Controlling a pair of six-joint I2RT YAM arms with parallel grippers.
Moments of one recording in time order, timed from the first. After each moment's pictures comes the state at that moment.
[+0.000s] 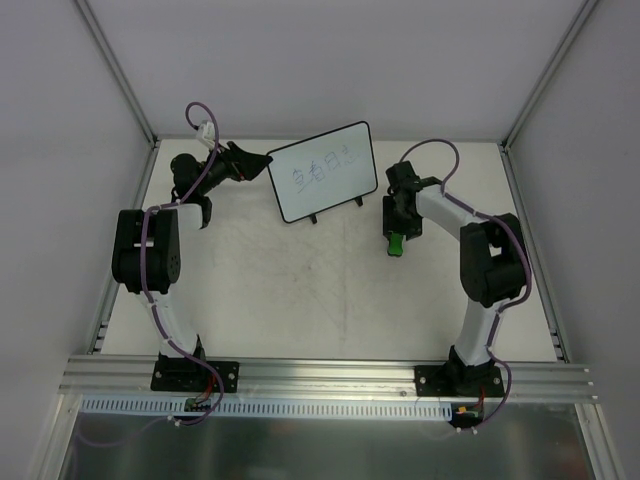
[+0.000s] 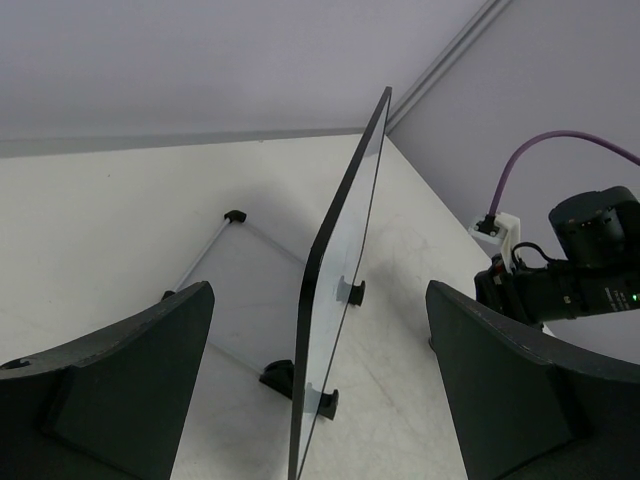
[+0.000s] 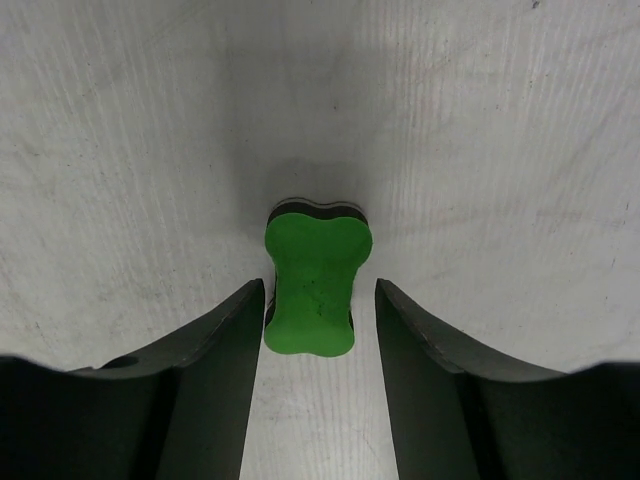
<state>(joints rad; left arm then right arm) 0.02 1.91 1.05 1.01 0.78 -0.72 0.36 1.89 1.36 -0.71 0.14 0.33</state>
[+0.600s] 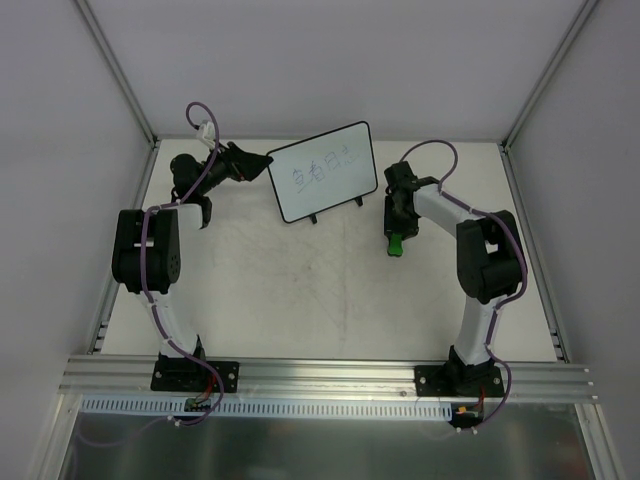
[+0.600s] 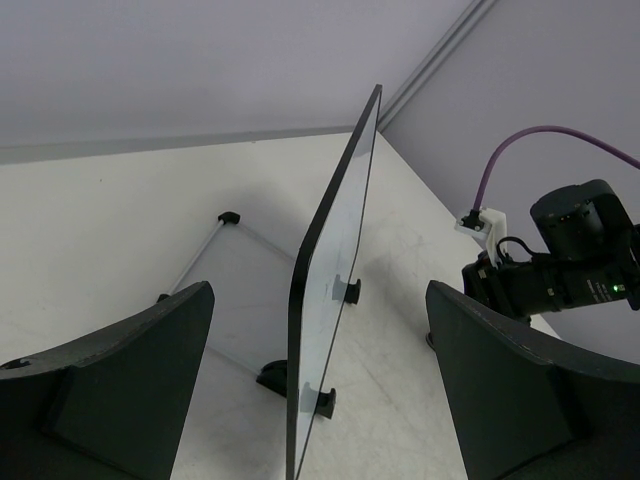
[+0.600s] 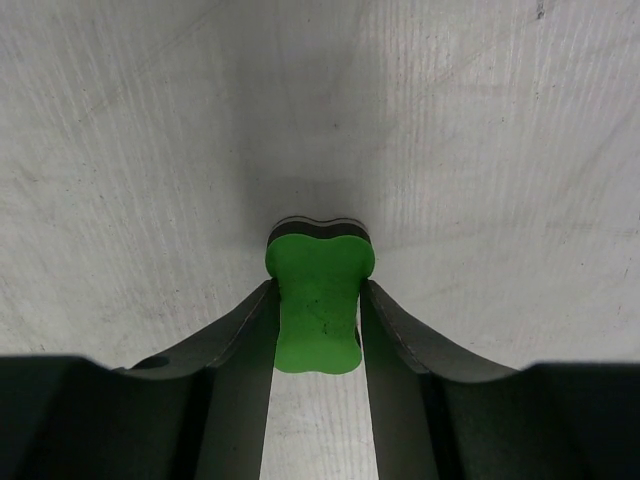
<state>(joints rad) 0.02 1.91 1.05 1.03 0.80 -0.72 0.36 1.93 1.38 -0.70 0.15 0.36</state>
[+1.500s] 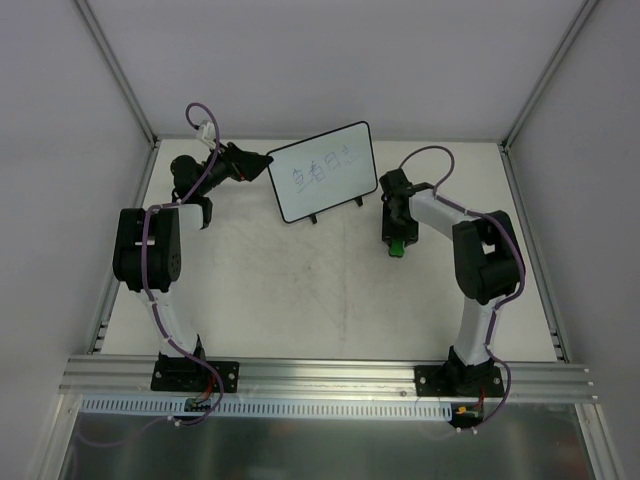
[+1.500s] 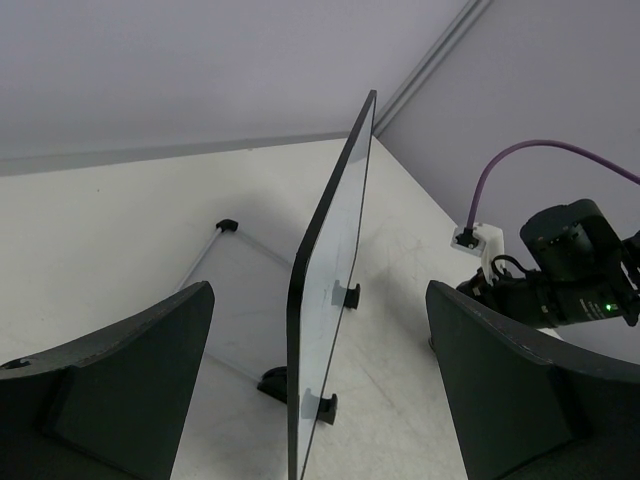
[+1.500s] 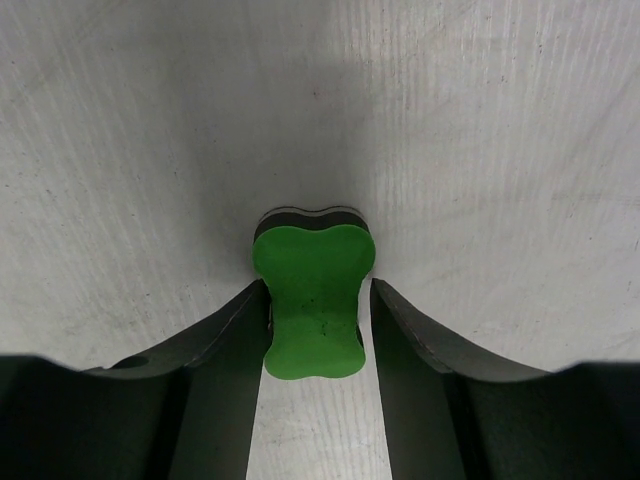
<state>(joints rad) 0.02 1.93 1.05 1.08 0.81 -0.73 0.39 1.93 1.33 -0.69 0.22 0.40</state>
